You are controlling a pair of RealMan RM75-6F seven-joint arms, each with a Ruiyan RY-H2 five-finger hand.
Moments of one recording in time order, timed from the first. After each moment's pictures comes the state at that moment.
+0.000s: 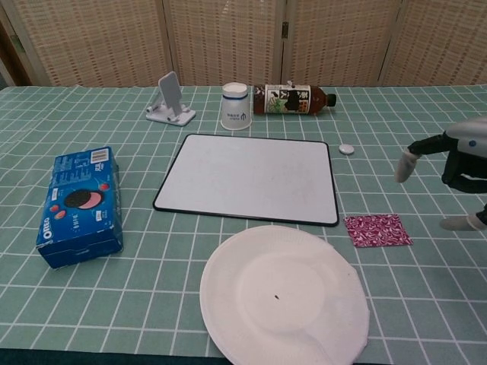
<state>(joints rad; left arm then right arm) -0.11 -1.05 -0.04 -1.82 1.53 1.50 0.12 0.44 -1.18 0.07 -1.80 -1.41 0.96 -0.31</state>
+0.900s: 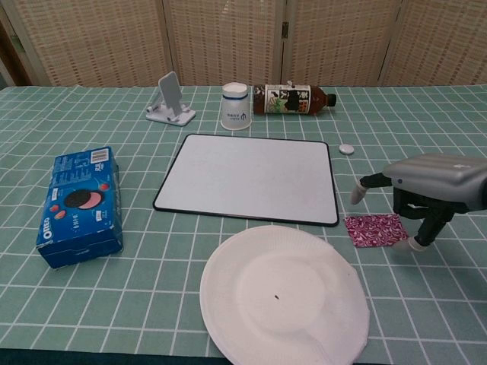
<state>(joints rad) -0.10 -1.05 -0.04 -1.82 1.53 1.50 0.13 0.60 -1.38 0.06 -1.62 -1.16 0.82 -0.45</state>
